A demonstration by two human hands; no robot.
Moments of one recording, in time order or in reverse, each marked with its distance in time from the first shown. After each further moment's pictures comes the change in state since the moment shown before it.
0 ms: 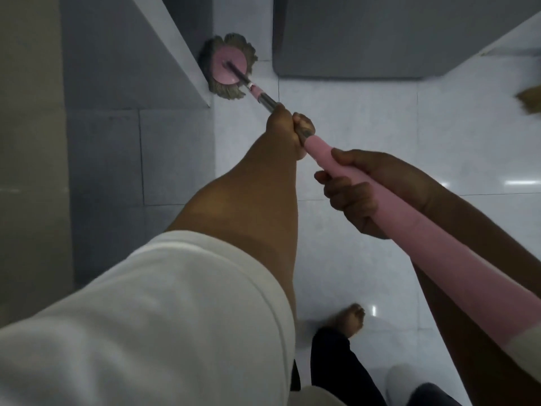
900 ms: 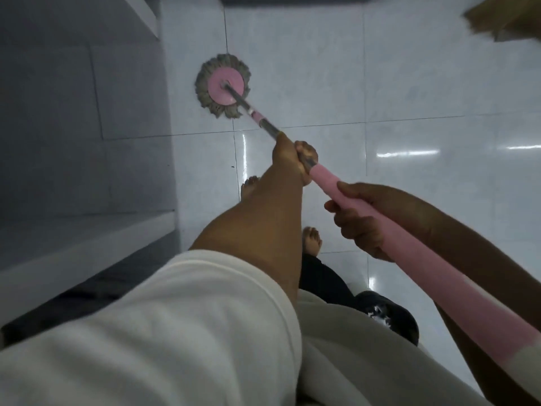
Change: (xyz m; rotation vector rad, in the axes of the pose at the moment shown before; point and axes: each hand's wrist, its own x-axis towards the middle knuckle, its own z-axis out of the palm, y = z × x) left_hand -0.098 -0.367 -0.084 0.000 0.117 -0.032; right_hand -0.214 0.232 -0.229 -0.025 0.047 0.071
